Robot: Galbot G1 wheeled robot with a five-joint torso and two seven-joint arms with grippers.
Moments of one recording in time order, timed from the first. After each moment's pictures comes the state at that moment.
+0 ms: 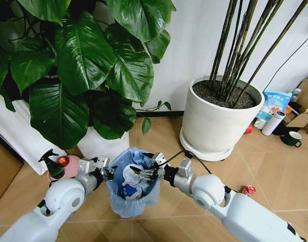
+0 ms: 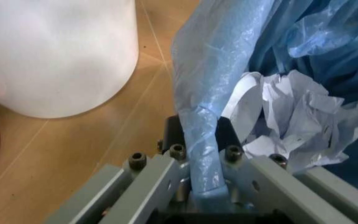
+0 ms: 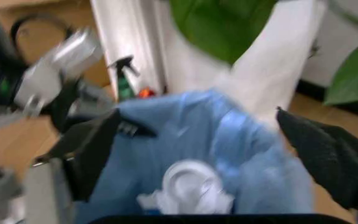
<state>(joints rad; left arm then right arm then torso) 1.20 -0.82 -0.26 -2.06 -0.88 0.73 -0.25 -0.89 0.93 -0.20 2.00 0.62 -0.30 -0.09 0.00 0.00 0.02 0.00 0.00</state>
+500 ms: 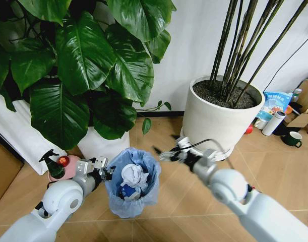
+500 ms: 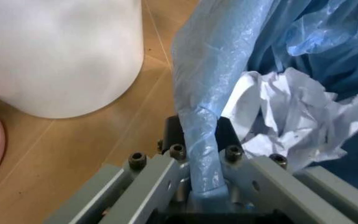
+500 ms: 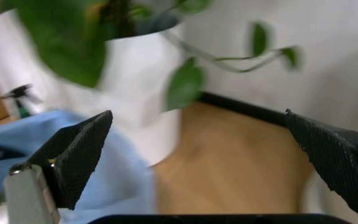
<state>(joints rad) 1.22 -0.83 -0.29 -2.07 -0.87 0.72 -0.25 -1.12 0.86 0.18 2.06 0.63 -0.28 0.00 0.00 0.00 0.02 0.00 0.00</state>
